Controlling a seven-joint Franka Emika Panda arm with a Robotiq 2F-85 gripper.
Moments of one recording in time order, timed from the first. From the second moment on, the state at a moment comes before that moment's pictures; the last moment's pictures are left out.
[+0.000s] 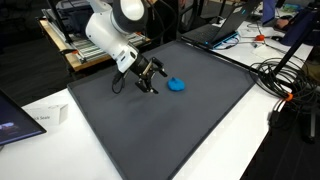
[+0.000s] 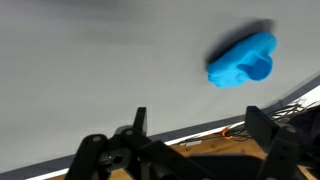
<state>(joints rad) -0.33 0.46 0.09 -2.17 1.55 2.55 -1.90</state>
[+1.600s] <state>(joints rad) 0.07 0.07 0.13 -2.60 1.24 3.11 -1.09</state>
